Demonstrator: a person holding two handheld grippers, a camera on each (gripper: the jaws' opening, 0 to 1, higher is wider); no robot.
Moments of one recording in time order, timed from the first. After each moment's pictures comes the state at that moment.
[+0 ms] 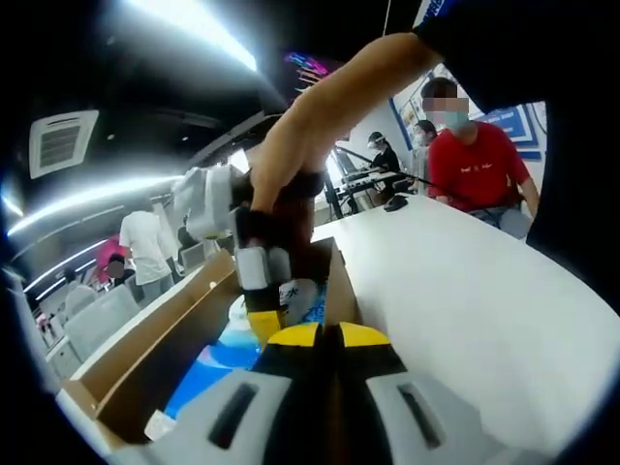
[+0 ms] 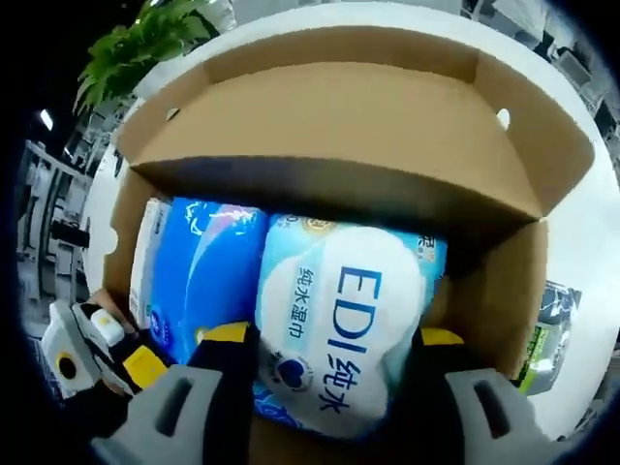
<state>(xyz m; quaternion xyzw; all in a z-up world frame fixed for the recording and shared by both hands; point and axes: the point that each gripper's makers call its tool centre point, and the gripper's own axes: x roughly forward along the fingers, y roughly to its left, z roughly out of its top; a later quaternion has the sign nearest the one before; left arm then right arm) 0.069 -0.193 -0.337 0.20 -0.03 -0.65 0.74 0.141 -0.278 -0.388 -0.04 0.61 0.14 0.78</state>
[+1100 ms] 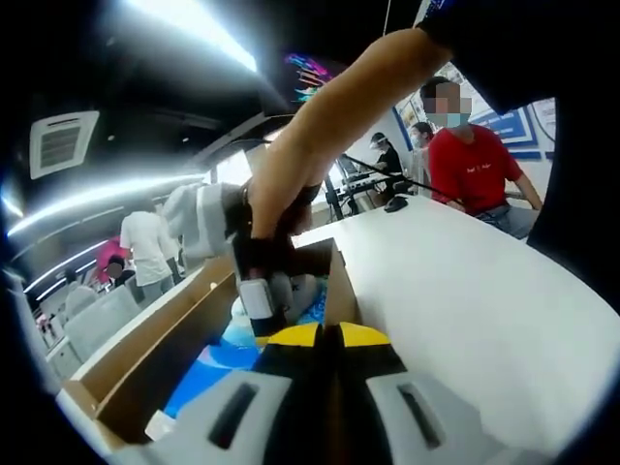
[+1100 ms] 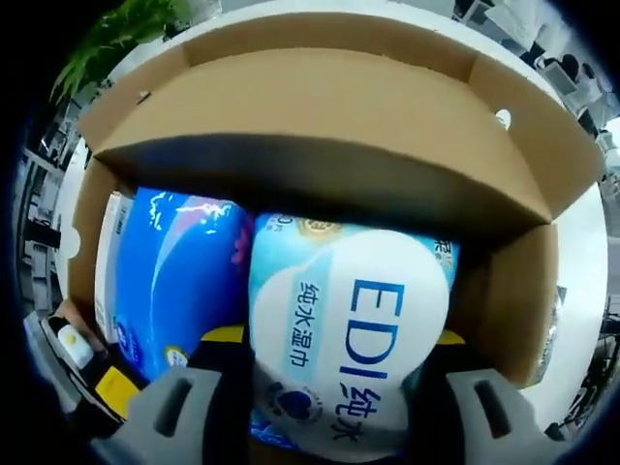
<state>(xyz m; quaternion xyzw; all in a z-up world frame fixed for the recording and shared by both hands) 0.071 -0.190 -0.340 0.20 -0.03 -0.65 0.74 0.136 -0.277 -0.413 -0.04 0.63 0.08 0.77</state>
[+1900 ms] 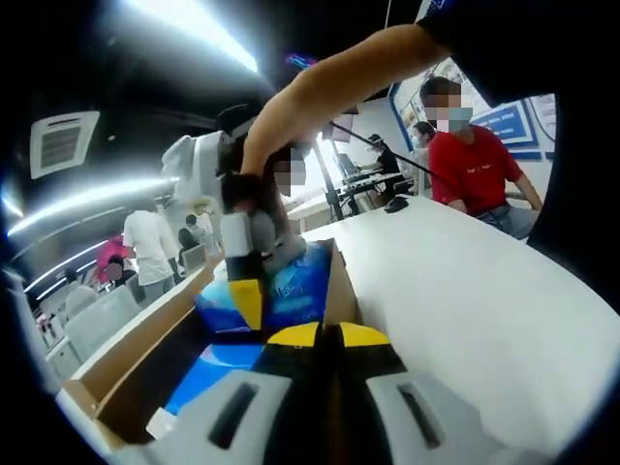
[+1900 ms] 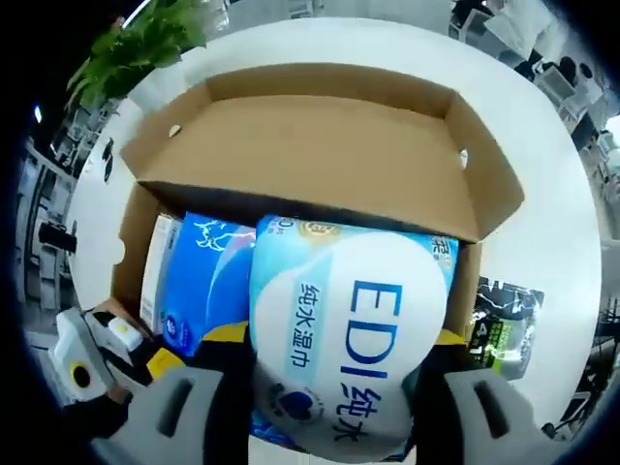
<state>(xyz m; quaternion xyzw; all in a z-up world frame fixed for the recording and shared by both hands) 0.073 -0.190 -0.341 0.20 -0.03 -0.64 0.74 0.147 -0.282 -0.355 -0.02 0.61 0.10 0.79</state>
